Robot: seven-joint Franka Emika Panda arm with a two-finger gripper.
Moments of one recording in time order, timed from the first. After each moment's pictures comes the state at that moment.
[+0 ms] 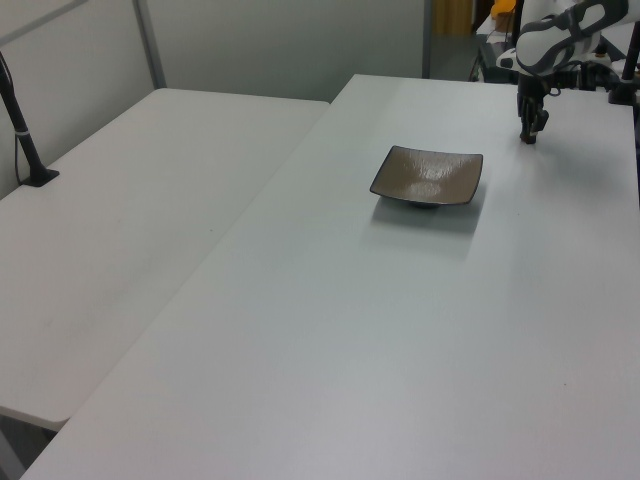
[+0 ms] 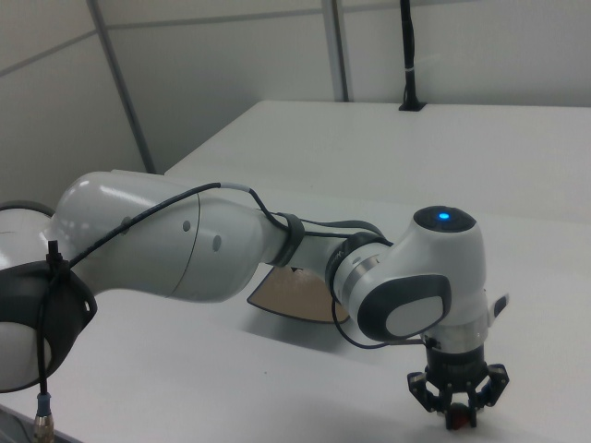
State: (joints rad) arm -0.51 0.47 -0.09 -1.75 -0.03 2.23 -1.18
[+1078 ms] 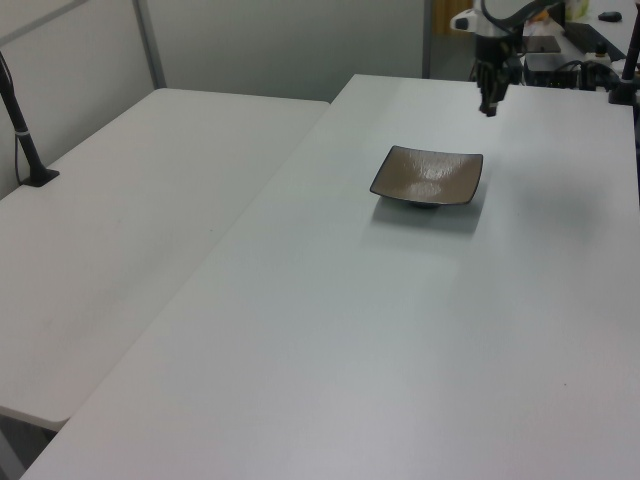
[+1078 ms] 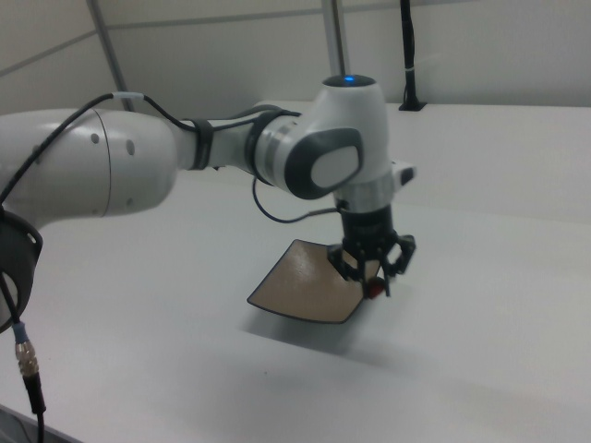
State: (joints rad) arm -0.27 0.33 -0.07 -1.62 -0.02 1.95 -0.93
